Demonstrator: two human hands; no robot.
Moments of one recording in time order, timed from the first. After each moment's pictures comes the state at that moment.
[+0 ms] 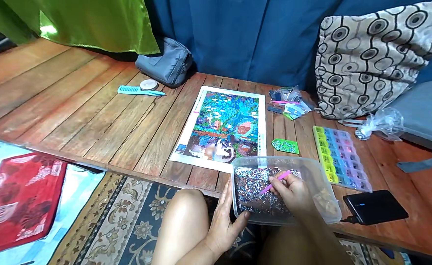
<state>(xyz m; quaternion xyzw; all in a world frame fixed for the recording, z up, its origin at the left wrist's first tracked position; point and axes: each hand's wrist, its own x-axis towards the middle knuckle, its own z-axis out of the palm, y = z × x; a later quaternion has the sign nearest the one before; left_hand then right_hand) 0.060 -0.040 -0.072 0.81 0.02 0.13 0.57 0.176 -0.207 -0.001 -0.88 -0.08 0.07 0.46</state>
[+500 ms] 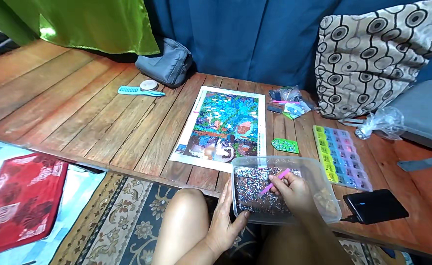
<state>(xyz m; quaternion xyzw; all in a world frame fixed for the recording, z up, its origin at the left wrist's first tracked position) 0.061 -0.040 -0.073 0.81 0.02 0.13 0.57 0.177 -0.205 0.003 -0.89 -0.03 0.07 0.45</state>
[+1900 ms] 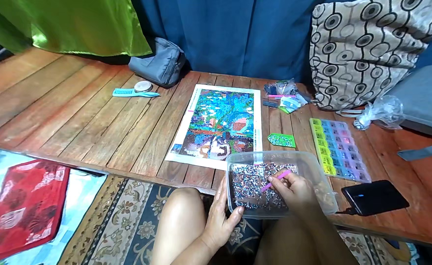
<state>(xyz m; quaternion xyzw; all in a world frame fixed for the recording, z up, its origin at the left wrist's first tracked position) 0.061 -0.040 -0.078 0.82 0.02 0.15 0.55 0.166 -0.220 0.001 -0.90 -0.12 0.00 0.41</state>
